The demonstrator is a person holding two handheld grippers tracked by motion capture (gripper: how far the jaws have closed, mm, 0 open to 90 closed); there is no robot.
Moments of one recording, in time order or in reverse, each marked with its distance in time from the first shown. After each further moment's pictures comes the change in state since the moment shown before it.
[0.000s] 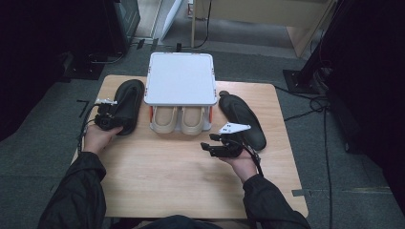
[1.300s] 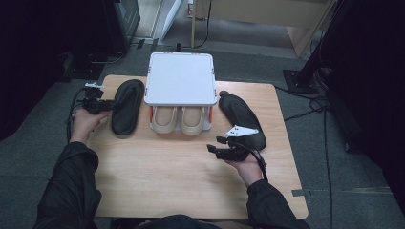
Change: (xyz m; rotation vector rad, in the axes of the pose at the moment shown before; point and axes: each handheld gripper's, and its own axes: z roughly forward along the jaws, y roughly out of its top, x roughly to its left) left arm 0.058 0.041 -0.010 -0.043 0.140 0.019; right arm -0.004 -0.014 -0.016 -0.007 -0.043 0.055
